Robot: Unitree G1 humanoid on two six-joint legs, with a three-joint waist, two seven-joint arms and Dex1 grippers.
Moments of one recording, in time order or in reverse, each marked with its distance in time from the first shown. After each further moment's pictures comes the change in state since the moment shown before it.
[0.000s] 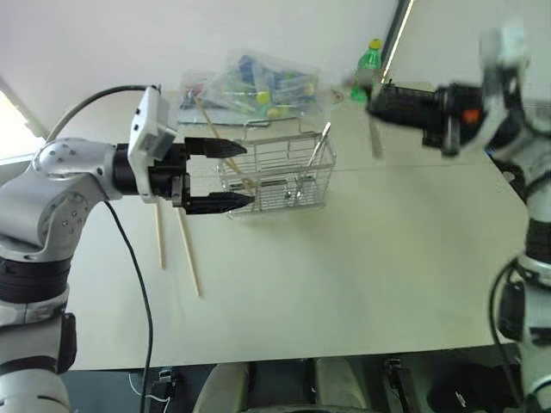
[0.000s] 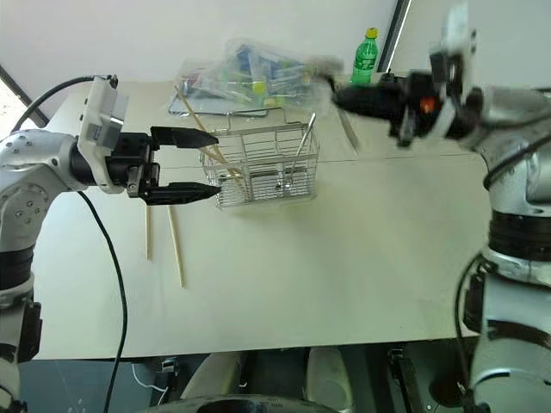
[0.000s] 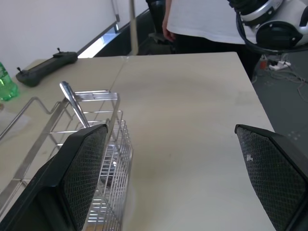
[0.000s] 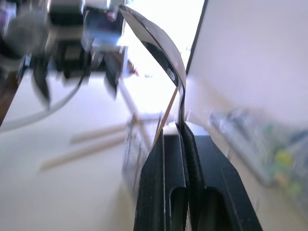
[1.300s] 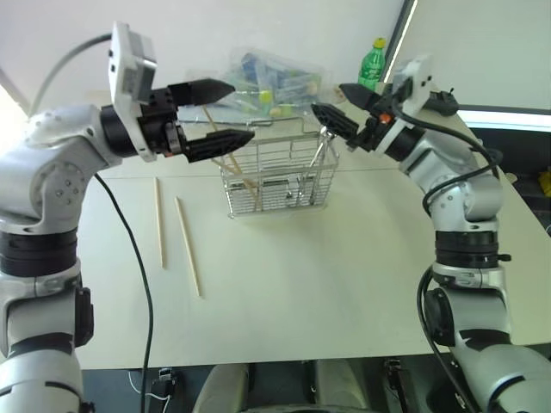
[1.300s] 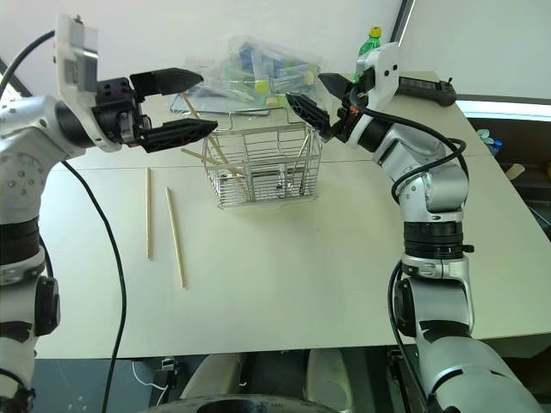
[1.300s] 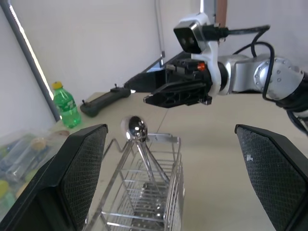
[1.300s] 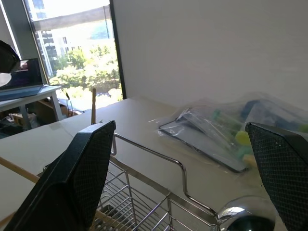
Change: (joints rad) left arm -0.201 -0.077 0.081 0.148 -0.042 0.038 0.153; right arm 0.078 0.240 0.047 0.136 -0.122 -0.143 -0.366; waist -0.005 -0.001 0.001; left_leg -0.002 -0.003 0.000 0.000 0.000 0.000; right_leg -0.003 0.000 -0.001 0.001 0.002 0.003
